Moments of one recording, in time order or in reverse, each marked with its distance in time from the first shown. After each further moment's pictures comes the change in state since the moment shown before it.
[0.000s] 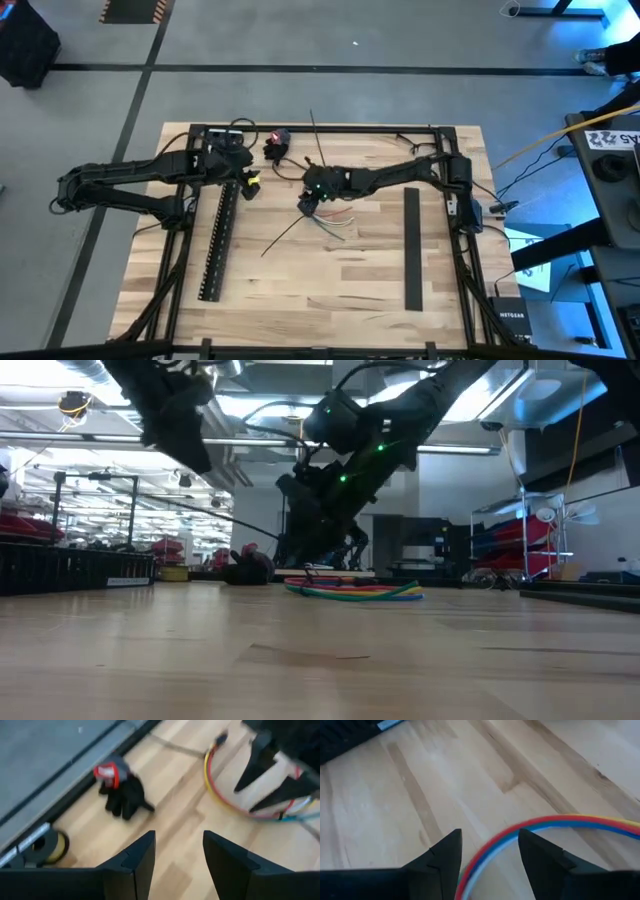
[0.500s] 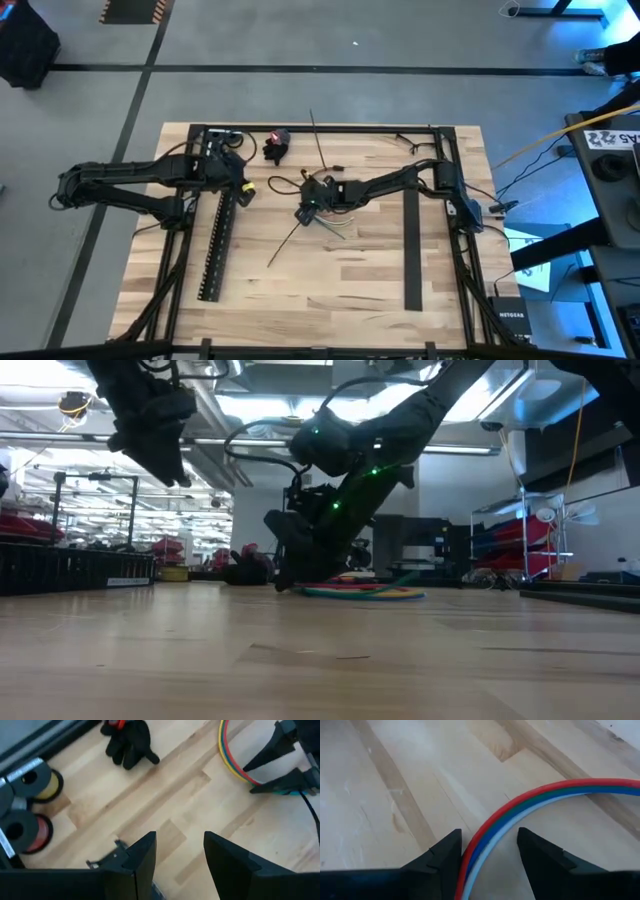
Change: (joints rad) left arm -0.071 0.001 0.000 -0.195 0.002 -0.293; right arm 0.051 0.118 0.009 -0.015 0.128 0.066
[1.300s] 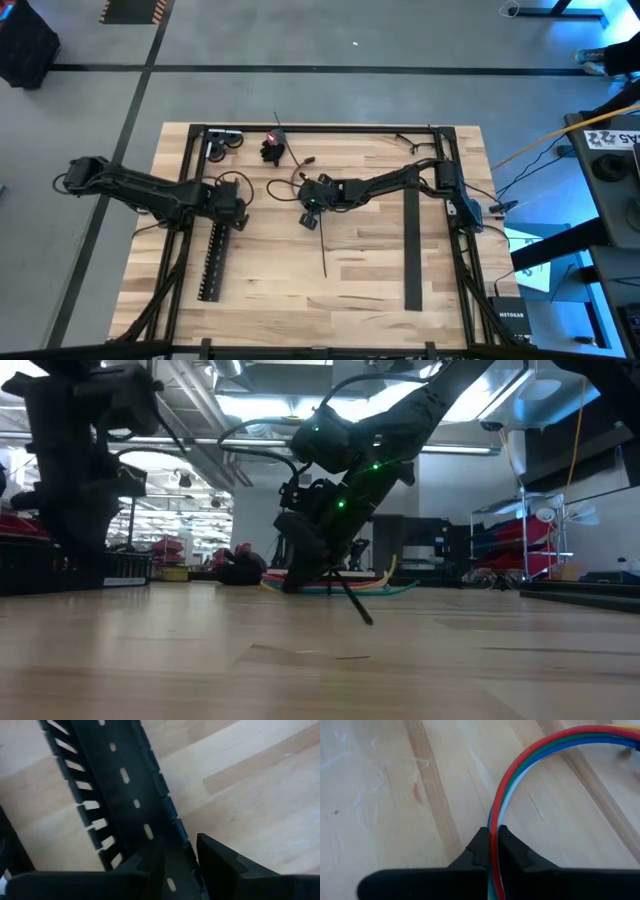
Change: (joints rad) left arm -0.226 0.087 -0.331 0.033 0.111 -0.591; right arm -0.003 0.001 0.006 -0.025 -0.082 -0.261
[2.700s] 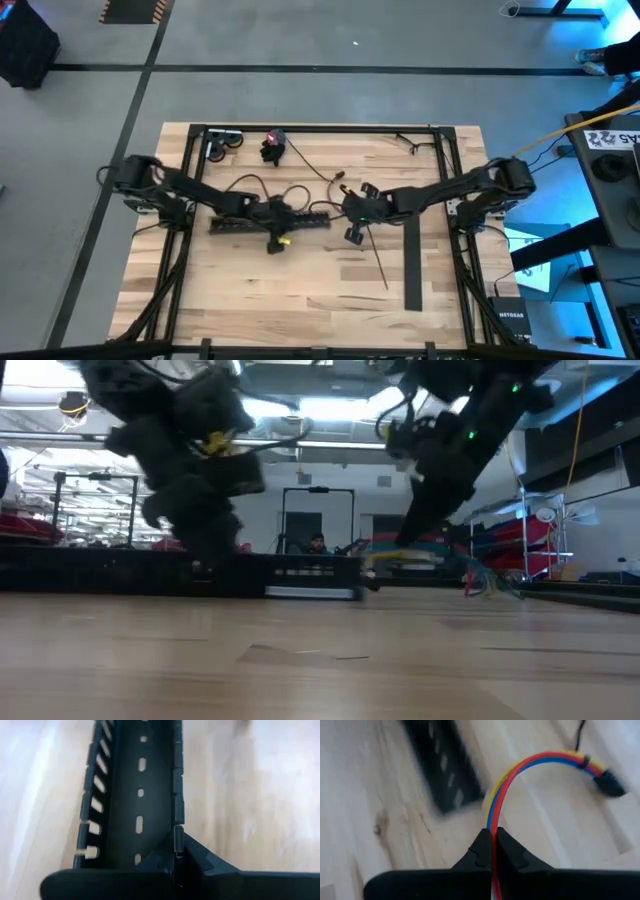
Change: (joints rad) left arm 0.001 0.534 0.165 0.888 0.212 1.068; right arm 0.173 -0.574 -0.415 -0.208 0.106 0.109
